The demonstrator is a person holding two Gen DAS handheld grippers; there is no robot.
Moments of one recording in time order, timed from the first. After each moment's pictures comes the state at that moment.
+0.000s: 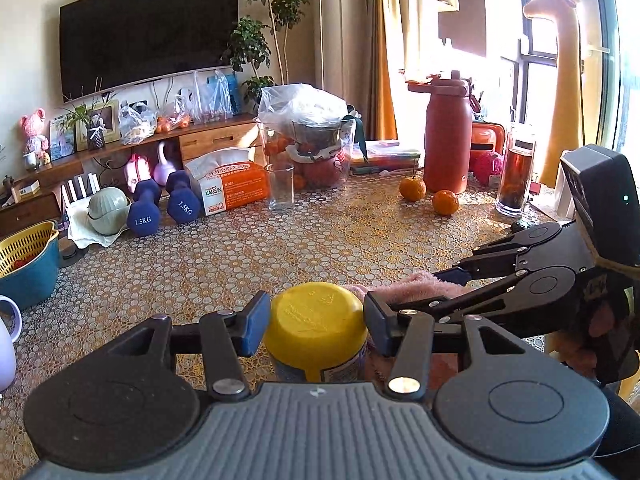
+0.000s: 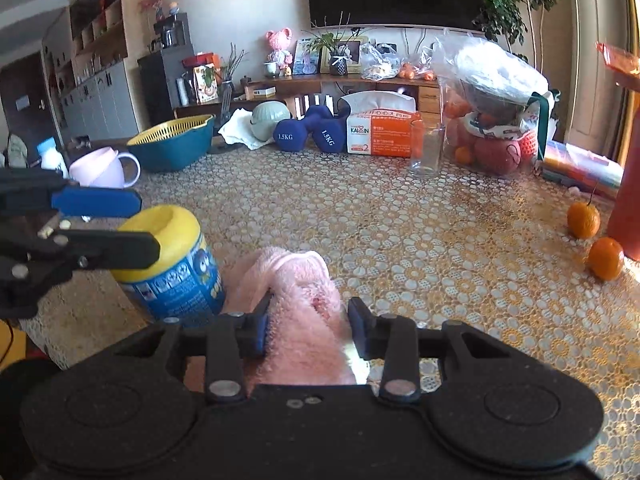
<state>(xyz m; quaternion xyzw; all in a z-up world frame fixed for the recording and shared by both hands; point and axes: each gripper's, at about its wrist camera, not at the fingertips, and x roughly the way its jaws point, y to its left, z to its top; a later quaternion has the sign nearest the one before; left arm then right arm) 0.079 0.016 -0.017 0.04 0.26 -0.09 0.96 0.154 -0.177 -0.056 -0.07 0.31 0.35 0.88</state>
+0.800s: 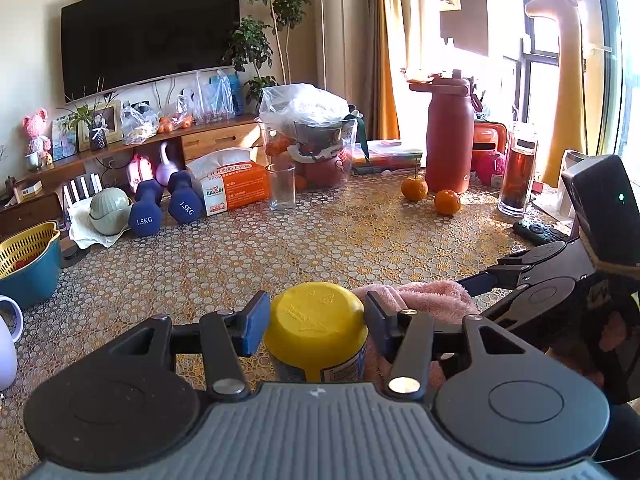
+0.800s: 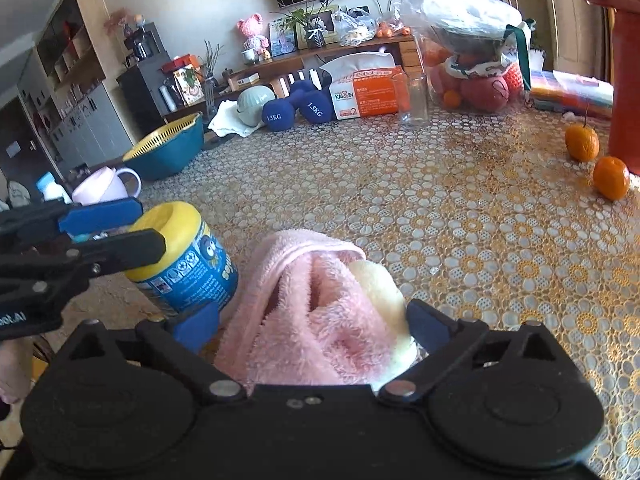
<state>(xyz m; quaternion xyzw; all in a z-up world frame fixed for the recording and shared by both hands) 0.078 0.015 -0.018 0.04 0.26 -0.09 0.96 0.155 -0.178 -0.060 -0.01 0.37 0.33 0.87</state>
